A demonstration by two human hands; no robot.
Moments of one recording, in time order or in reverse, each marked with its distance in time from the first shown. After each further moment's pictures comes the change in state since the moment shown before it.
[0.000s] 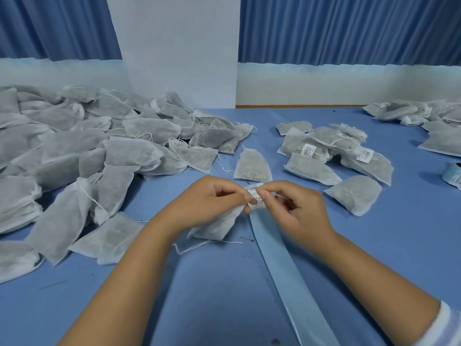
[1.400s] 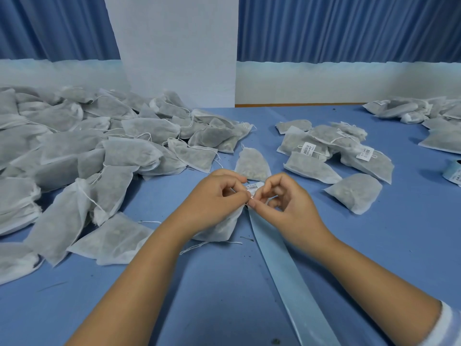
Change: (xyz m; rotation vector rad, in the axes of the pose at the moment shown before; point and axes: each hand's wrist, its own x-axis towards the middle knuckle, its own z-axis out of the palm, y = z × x) left_hand 0.008 -0.002 0.016 0.032 0.204 0.033; right_hand 0.000 -0.005 0.008 0.434 -0.127 0.370
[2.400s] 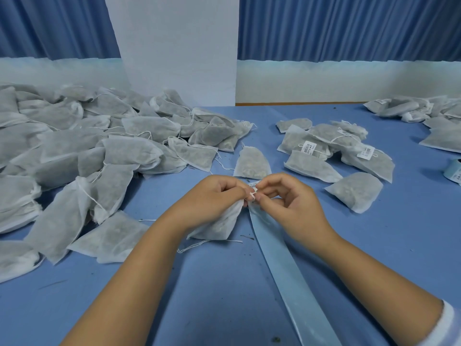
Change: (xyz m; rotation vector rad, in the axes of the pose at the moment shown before) left_hand -0.002 0.003 -0.007 -0.150 -0.164 -0.053; right_hand 0.000 -0.007 -0.001 0.021 0.042 0.024
